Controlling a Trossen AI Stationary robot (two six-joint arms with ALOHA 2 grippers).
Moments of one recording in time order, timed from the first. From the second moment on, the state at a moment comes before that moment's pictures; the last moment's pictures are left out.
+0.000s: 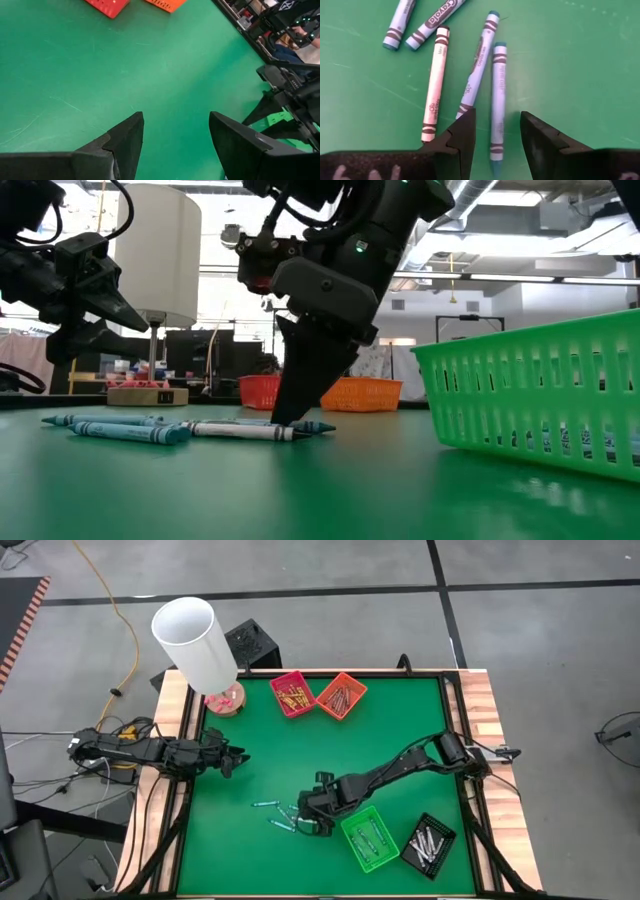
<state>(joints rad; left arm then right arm) -0.14 0.16 0.12 -0.37 -0.40 -0.88 0.29 2.12 1.57 -0.52 0.19 0.30</state>
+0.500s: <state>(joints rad) -0.14 0.16 0.12 -0.37 -0.40 -0.88 0.26 2.12 1.57 -0.54 0.19 0.31</state>
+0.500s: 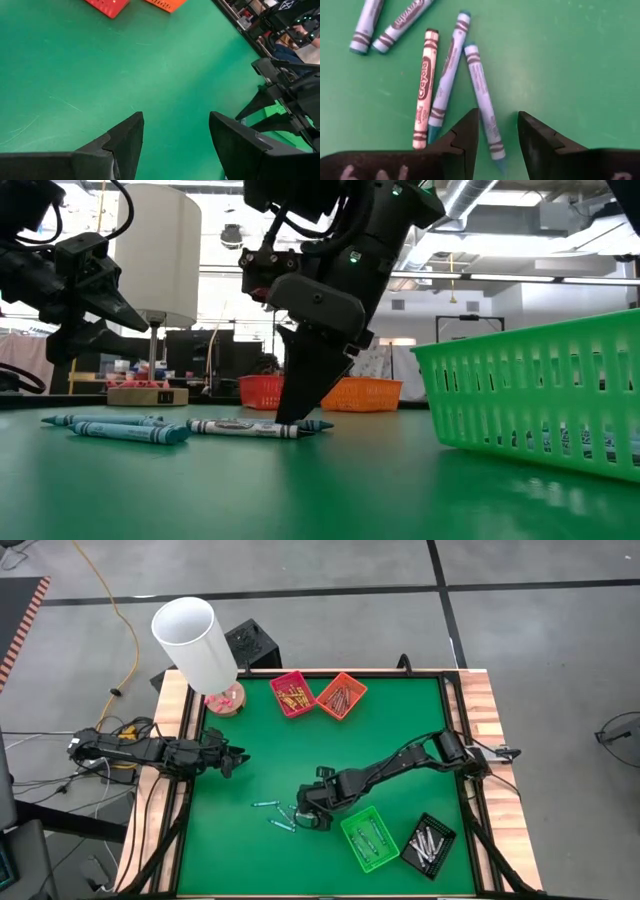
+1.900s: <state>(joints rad) -0.14 0.16 0.12 -0.37 -0.40 -0.88 0.26 2.11 1.80 -0.93 0.21 0.32</state>
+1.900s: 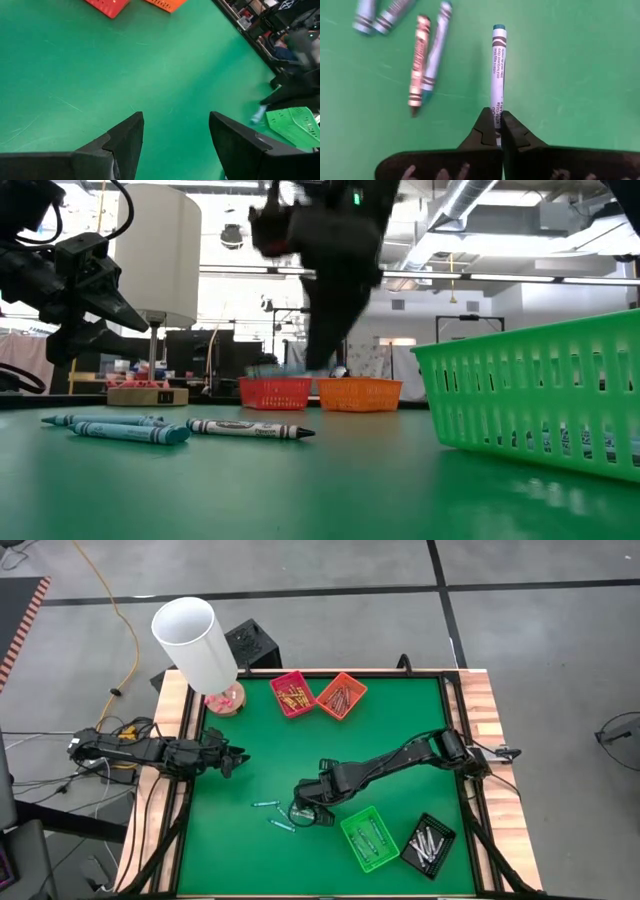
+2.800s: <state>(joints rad) -0.14 0.16 0.12 -0.37 -0.40 -0.88 0.55 2.11 2.01 -1.57 0.04 1.12</state>
